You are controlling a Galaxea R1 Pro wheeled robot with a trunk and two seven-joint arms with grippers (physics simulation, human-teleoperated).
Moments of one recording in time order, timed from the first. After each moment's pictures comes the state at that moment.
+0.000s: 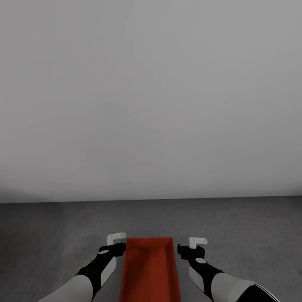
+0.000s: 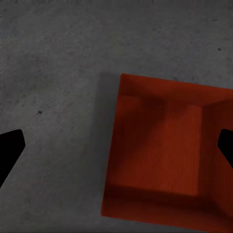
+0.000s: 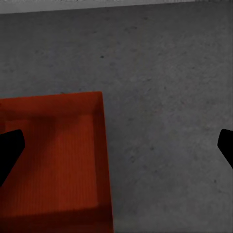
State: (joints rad) left arm -0.63 -0.13 0.01 -0.28 0.10 0.06 0.21; right arm -0.71 0.11 0.54 -0.02 -0.56 -0.23 -0.18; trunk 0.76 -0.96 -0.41
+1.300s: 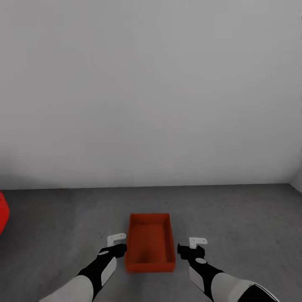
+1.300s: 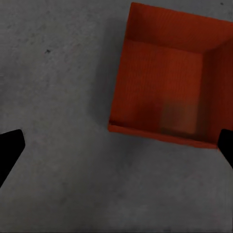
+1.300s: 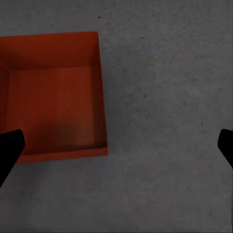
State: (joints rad) left arm -0.64 -0.13 0.01 -0.27 0.15 0.06 0.21; right arm -0.71 0.11 0.54 -0.02 -0.56 -0.23 -0.18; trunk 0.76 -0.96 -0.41
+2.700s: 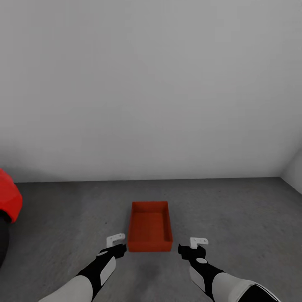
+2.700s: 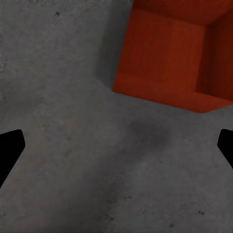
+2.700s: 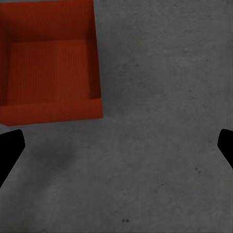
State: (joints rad) left arm -0.64 -0.13 0.01 -0.27 0.21 0.05 0.20; right arm -0.71 0.10 0.54 -0.02 -0.56 -0.22 -0.18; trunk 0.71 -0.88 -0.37
